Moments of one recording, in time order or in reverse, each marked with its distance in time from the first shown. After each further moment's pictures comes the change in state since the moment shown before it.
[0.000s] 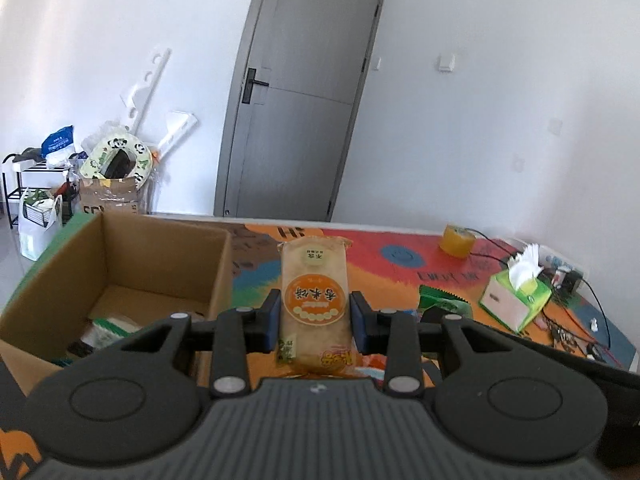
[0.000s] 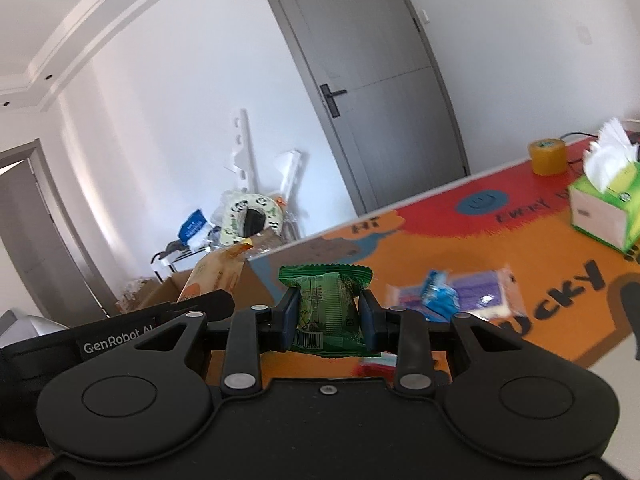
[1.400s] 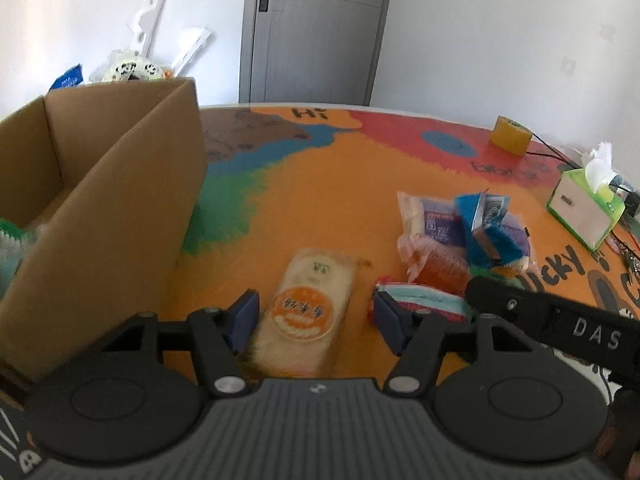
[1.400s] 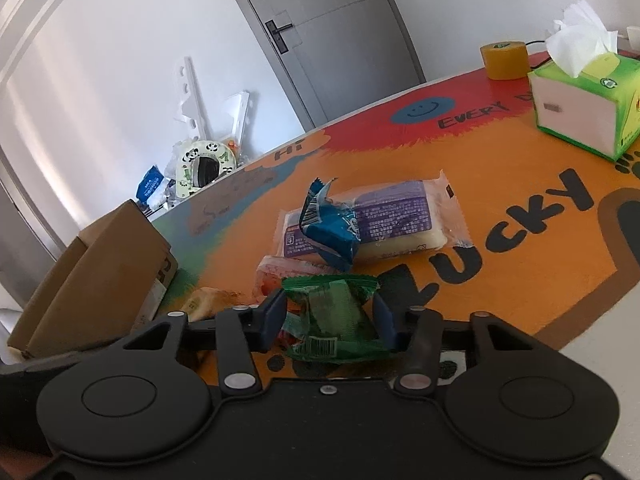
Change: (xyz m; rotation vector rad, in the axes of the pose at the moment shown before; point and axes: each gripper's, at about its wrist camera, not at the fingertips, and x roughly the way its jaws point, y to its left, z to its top) left arm 0.105 -0.017 -0.061 0.043 0.273 0.120; right arm 0.054 -0.080 -0.037 0.100 0.196 -0.114
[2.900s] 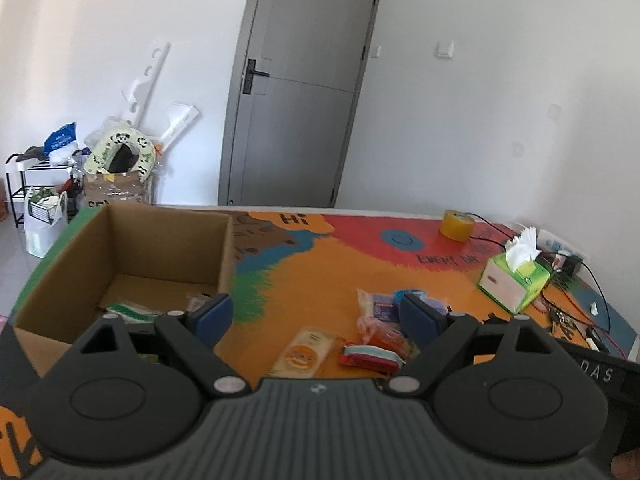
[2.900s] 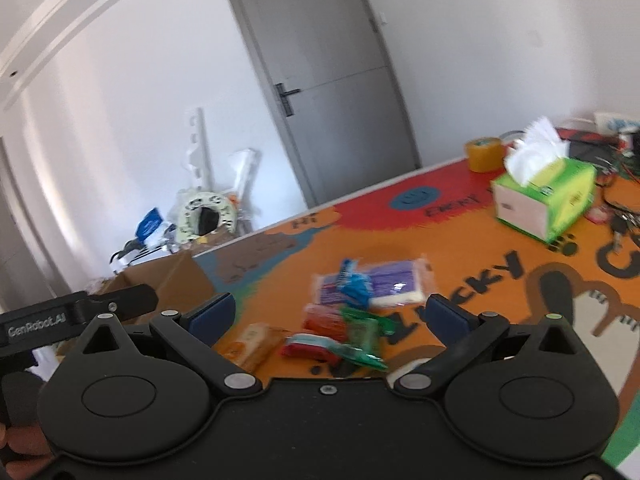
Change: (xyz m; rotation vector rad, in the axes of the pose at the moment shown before) left arm -0.123 0.025 0.020 -0.012 -0.223 -0.106; right arm -0.100 0.027 0.006 -0.044 -0.190 -0.061
